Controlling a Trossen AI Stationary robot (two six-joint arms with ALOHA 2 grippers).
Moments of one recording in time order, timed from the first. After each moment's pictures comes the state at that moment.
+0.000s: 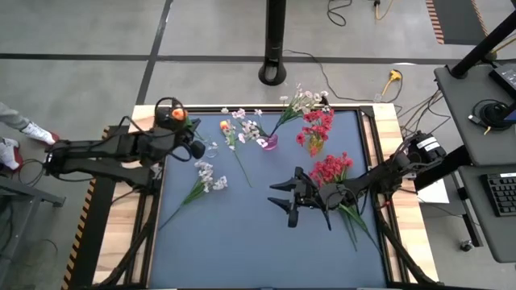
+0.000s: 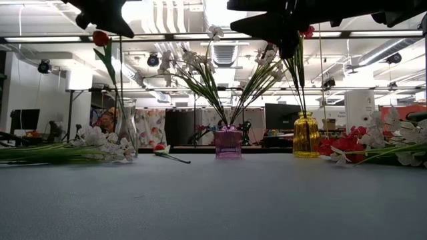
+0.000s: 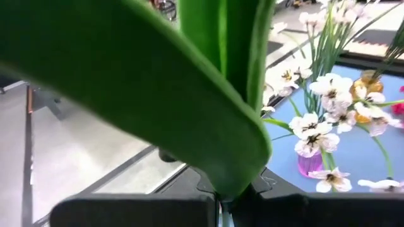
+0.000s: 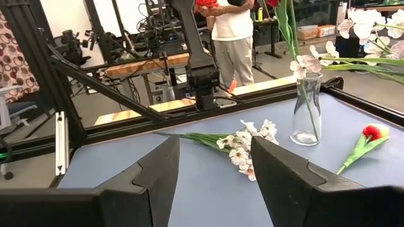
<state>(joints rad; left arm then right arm) 0.02 0.82 0.87 -0.51 -0.86 -0.18 0.37 1.57 0.69 0.82 0.53 0.19</state>
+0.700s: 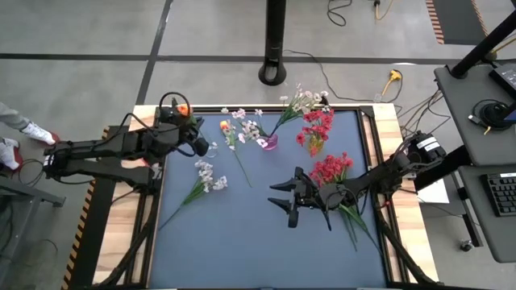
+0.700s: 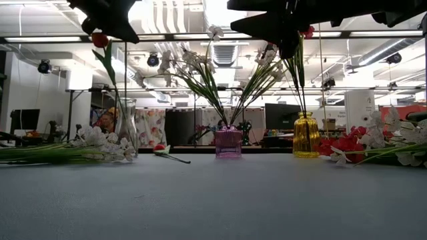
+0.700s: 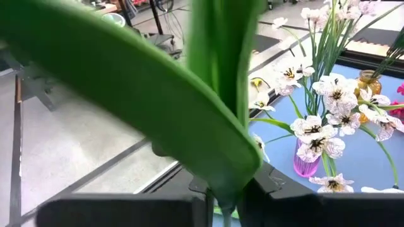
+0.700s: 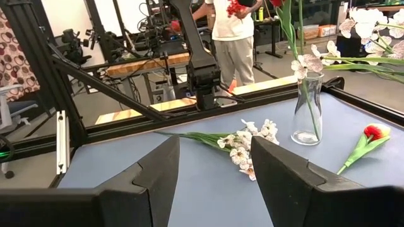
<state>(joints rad) 0.09 0.85 0.87 -0.48 -0.77 -0.18 0.37 1.57 0.69 0.82 0.53 0.18</state>
